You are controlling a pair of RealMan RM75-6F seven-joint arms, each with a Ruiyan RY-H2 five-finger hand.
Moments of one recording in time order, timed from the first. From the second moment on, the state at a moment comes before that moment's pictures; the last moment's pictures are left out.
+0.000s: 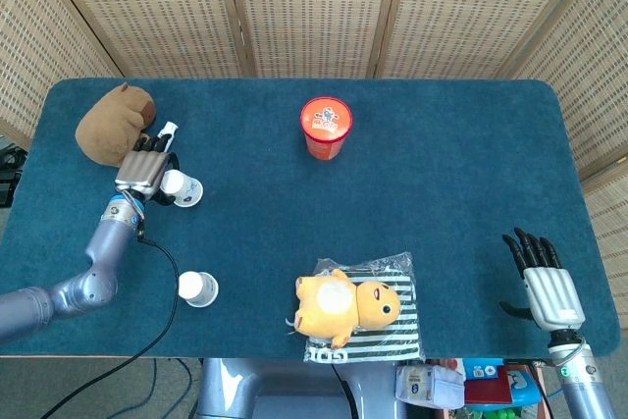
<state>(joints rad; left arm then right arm) -0.95 -1.29 -0.15 -1.46 0.47 0.82 0.61 0.16 -1.25 0.04 -1.49 -1.44 1.32 -0.06</state>
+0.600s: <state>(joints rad) -0.78 -0.86 -0.10 -2.13 0.96 0.88 0.46 0.15 -1.24 0.04 -1.51 -1.46 1.35 -0.08</state>
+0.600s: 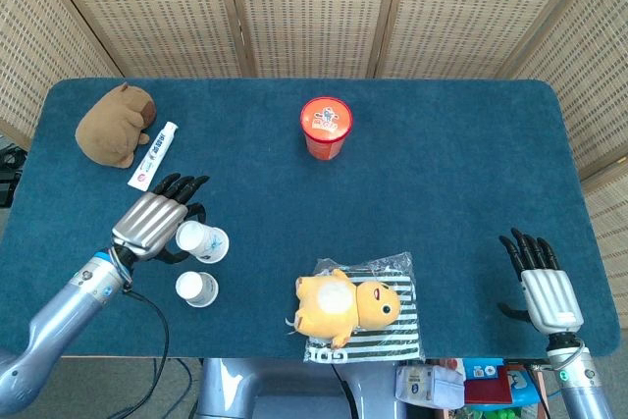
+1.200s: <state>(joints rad) -0.69 -0.76 -0.01 -2.15 1.16 0.81 0.35 0.15 -1.24 0.04 -1.52 -1.47 1.36 -0.08</state>
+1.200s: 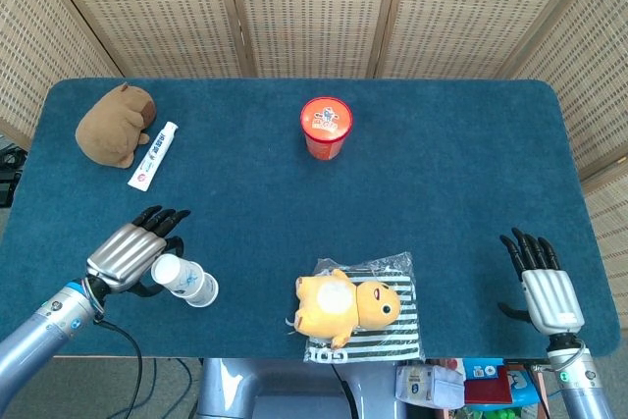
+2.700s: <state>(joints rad) -0.56 -1.07 0.03 -1.95 1.23 1.17 0.42 0.14 -1.24 0.04 -1.53 -1.48 1.37 -0.07</state>
